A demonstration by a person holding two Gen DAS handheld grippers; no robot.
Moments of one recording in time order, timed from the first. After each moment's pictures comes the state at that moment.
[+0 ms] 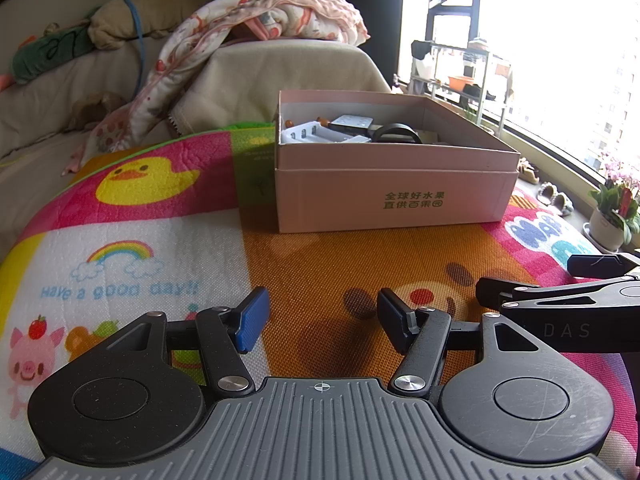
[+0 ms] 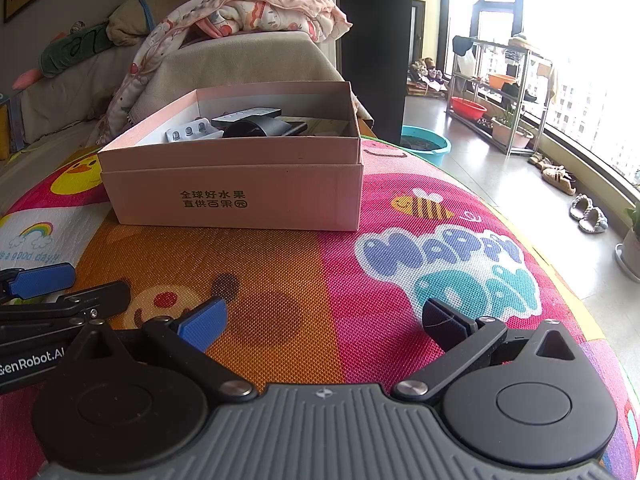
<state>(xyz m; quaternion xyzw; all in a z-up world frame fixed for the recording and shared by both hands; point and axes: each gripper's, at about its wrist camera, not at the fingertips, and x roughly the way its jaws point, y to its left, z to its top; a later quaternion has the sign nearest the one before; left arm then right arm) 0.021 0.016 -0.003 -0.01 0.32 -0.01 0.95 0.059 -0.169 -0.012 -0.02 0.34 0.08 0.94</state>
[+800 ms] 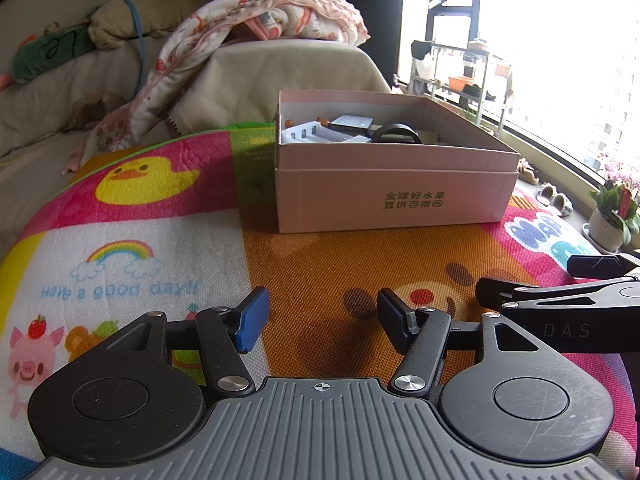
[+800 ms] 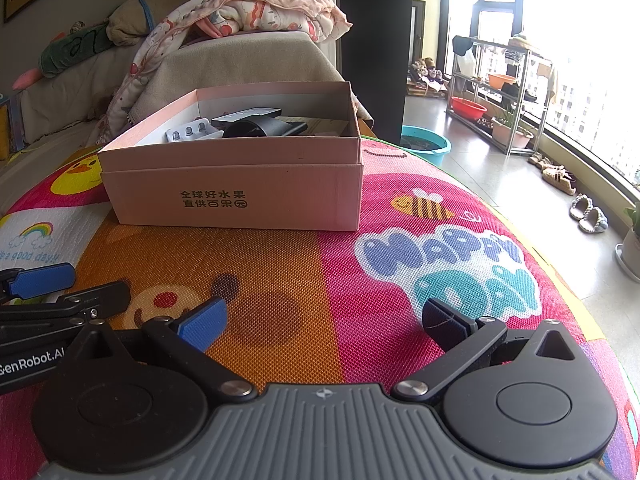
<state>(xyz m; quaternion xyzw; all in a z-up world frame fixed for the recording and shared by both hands) 0.021 0.017 -0.003 -0.01 0.32 -0.01 0.95 0.060 -0.169 -0.012 -0.02 0.34 0.08 0.94</state>
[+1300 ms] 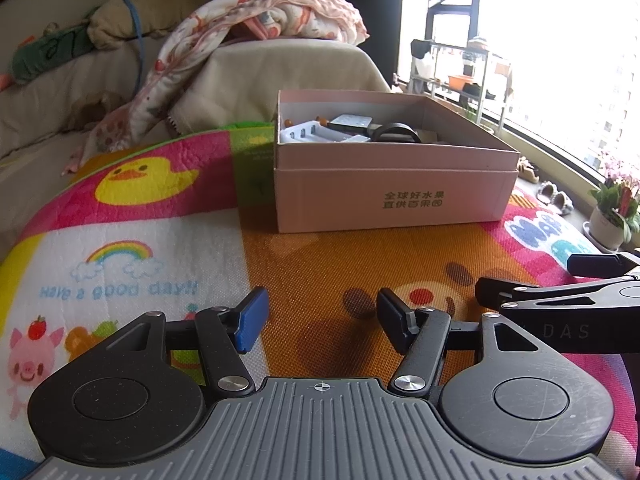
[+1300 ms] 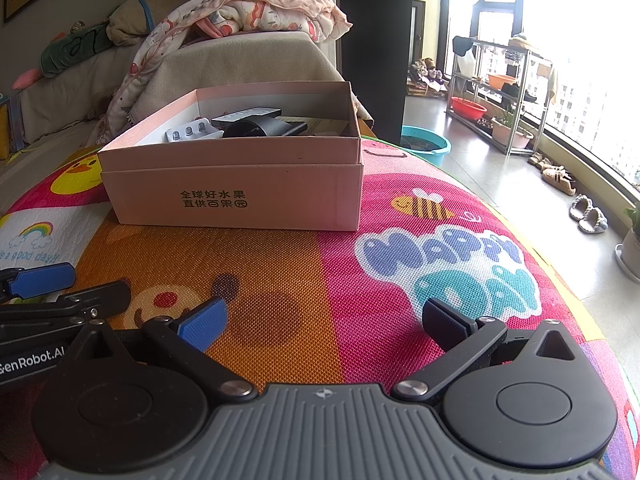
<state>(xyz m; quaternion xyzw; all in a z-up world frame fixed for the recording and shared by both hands) 0.019 0.011 -0.003 -0.01 0.32 -0.01 0.95 0.059 -0.169 -0.012 -0.02 0.34 0.08 0.94</state>
